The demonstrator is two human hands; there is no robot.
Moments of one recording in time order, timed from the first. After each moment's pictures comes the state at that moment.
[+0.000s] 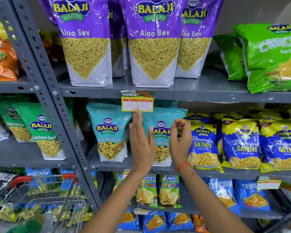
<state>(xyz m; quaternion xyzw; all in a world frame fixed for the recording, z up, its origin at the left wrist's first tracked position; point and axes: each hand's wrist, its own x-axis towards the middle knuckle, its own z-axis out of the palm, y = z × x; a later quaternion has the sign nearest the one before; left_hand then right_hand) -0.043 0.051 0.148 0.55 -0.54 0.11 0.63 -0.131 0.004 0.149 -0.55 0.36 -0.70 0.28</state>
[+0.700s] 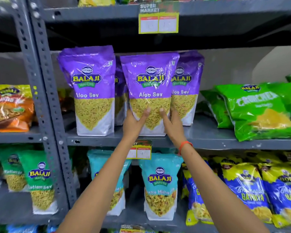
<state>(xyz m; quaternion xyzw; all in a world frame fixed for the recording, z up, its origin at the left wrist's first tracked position) 0.024 -0.043 0.325 0.53 -0.52 -0.08 0.66 -0.114 -0.083 0.319 -0.68 0.30 -0.59 0.31</state>
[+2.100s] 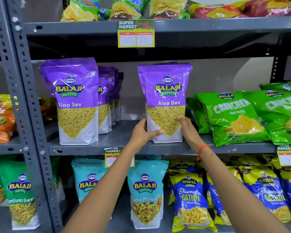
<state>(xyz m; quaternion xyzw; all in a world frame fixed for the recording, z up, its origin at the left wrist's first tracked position) -0.040 -0.062 0.321 0.47 -0.62 -0.25 0.58 -0.226 -0.099 0.329 -0.64 0.34 -0.56 0.39</state>
